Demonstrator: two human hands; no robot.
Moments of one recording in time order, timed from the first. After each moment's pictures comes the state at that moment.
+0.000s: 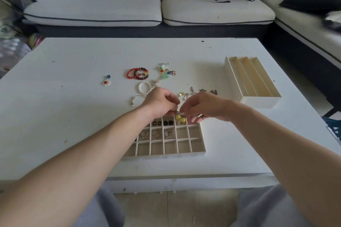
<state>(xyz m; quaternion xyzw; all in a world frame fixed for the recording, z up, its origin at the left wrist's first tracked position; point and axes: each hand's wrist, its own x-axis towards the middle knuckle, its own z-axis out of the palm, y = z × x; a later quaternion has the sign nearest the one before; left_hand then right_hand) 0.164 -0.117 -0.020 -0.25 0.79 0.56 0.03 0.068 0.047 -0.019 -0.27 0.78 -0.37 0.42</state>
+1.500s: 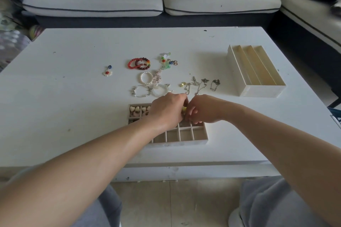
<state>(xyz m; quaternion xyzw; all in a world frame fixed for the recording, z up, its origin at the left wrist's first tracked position) 0.190 -0.084 -0.042 -0.07 0.98 0.17 0.00 0.102 0.046 -0.024 -0.42 0.86 -0.07 0.29</state>
